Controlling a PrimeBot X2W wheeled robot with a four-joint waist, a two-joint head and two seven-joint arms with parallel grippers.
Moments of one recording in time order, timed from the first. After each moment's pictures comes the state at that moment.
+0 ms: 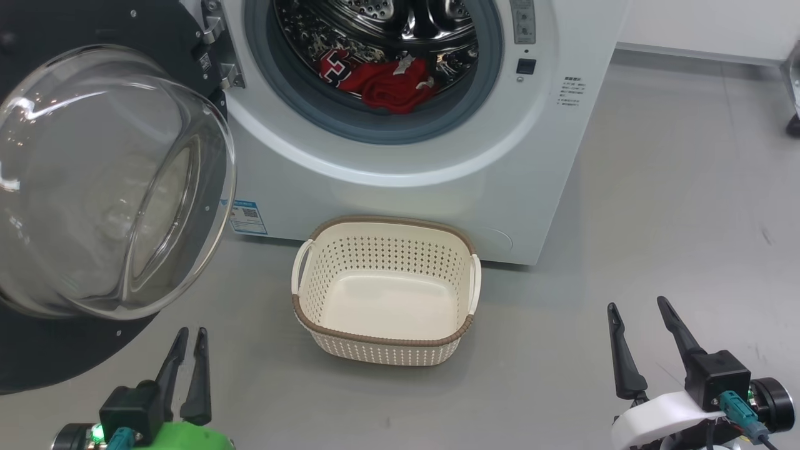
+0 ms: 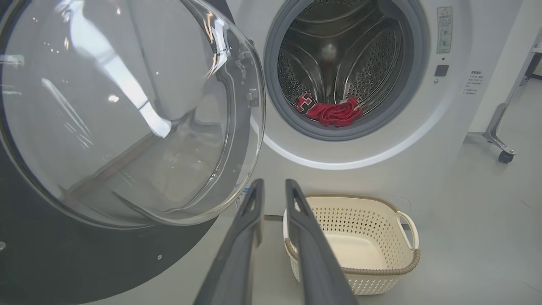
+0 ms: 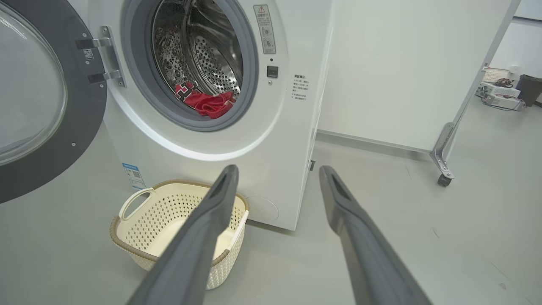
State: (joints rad) left arm 0.07 0.09 -0.12 0.13 -0.28 0.03 -0.20; right arm 0.11 -0.17 0.21 0.06 0.25 -0.11 -0.20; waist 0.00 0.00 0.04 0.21
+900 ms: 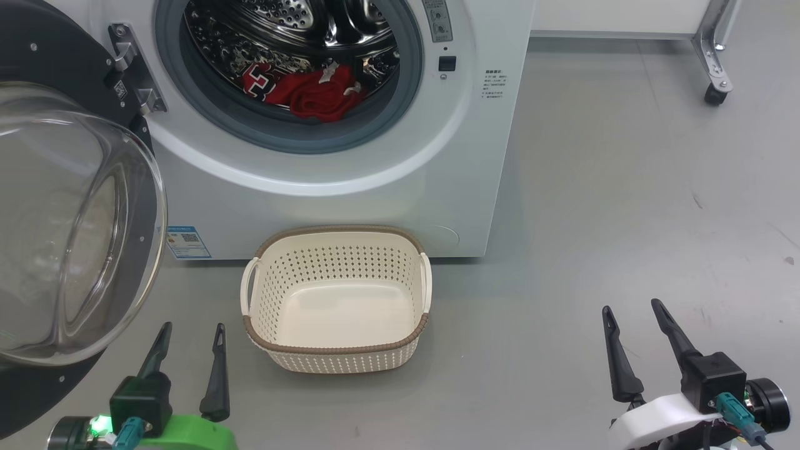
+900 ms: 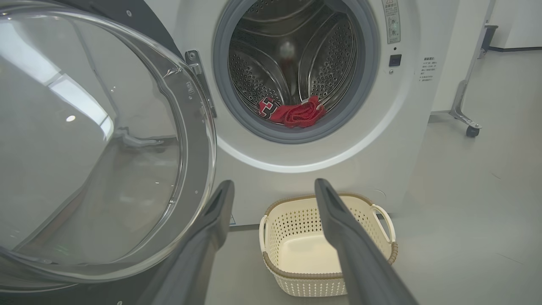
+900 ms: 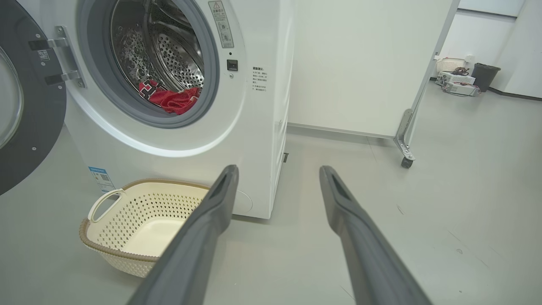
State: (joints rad) left arm 0.08 0.10 -0.13 0.05 -0.22 0.07 -0.11; right arm 0.11 -0.16 0.22 0.07 0.25 -0.10 -0.21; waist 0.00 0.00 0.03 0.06
